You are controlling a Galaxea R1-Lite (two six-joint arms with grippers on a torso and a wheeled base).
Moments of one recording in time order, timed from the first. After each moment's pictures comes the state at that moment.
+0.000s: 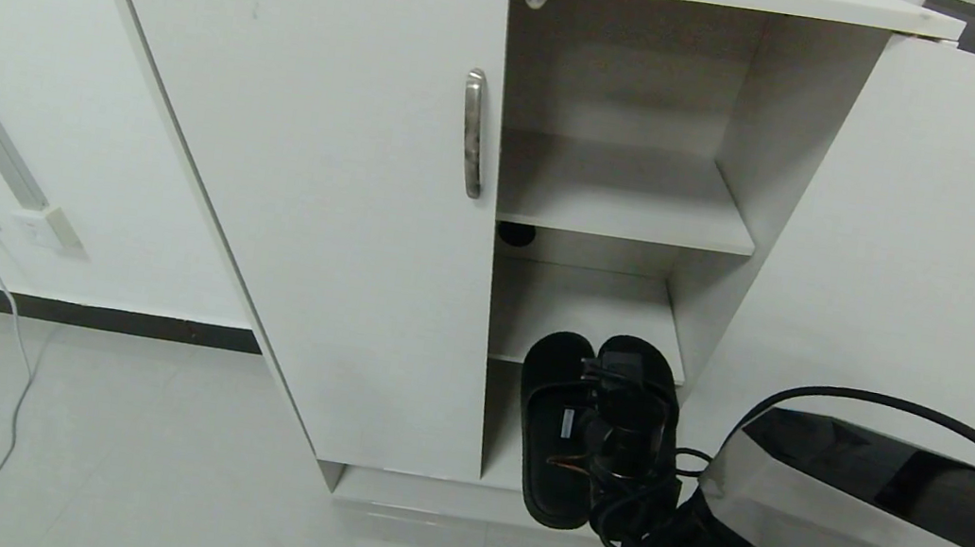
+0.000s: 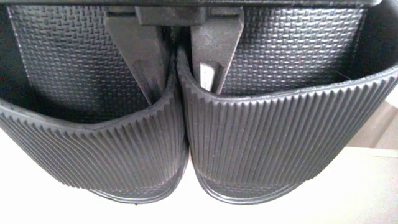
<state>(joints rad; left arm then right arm) 0.00 0.00 0.00 0.00 -0.05 0.01 0.70 2.45 -1.09 -1.30 -0.69 0.04</state>
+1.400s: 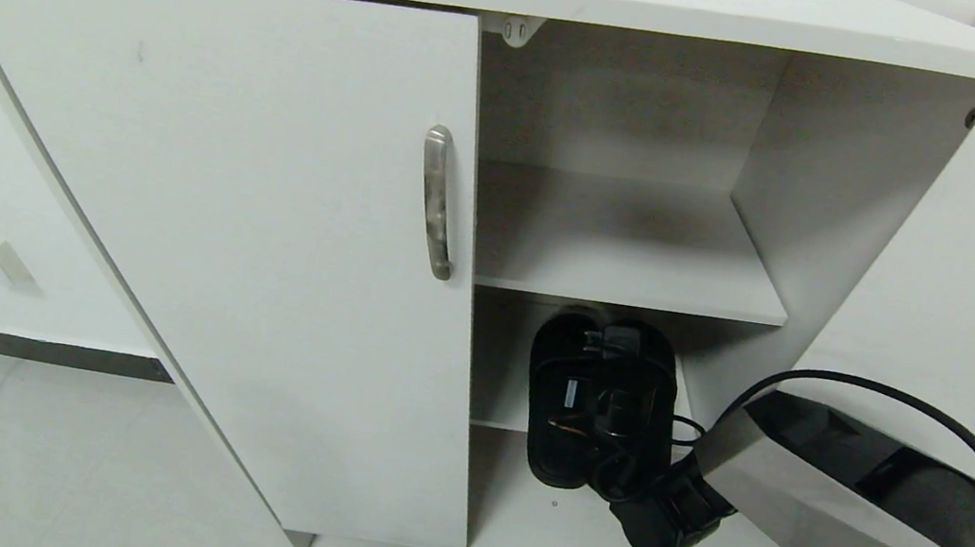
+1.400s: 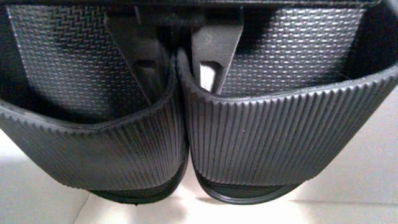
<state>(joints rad) 0.00 0.00 0.00 0.00 -0.05 0.01 0.64 2.52 -1.33 -1.15 -0.68 0.04</state>
